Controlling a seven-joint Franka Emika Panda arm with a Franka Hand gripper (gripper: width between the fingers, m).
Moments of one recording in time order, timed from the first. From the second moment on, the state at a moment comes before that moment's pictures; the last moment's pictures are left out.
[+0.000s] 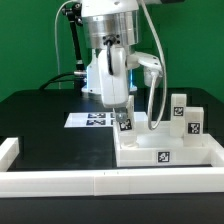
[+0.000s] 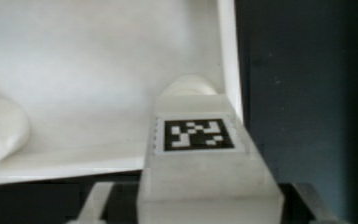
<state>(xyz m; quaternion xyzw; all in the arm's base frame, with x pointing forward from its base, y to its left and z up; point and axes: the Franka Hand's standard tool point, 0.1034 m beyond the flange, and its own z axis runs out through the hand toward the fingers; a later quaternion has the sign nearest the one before) 0.553 -0.005 0.082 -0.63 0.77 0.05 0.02</state>
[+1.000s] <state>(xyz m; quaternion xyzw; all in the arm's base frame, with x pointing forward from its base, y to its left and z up) 0.559 -0.001 0.085 -0.85 0.52 0.03 0.04</state>
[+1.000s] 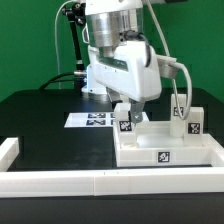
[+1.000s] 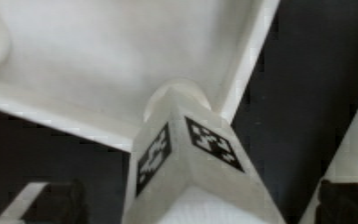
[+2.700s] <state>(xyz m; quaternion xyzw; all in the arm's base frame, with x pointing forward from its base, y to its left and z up) 0.558 0.002 0.081 -0.98 0.17 0.01 0.04</state>
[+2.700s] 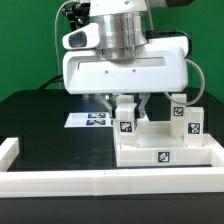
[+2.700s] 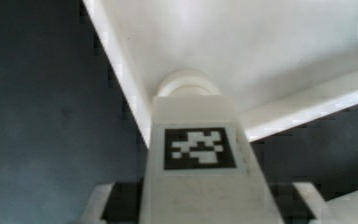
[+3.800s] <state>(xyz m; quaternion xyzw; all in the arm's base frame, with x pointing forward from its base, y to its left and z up) 0.555 0.001 0.080 -0.79 0.61 0.02 0.03</state>
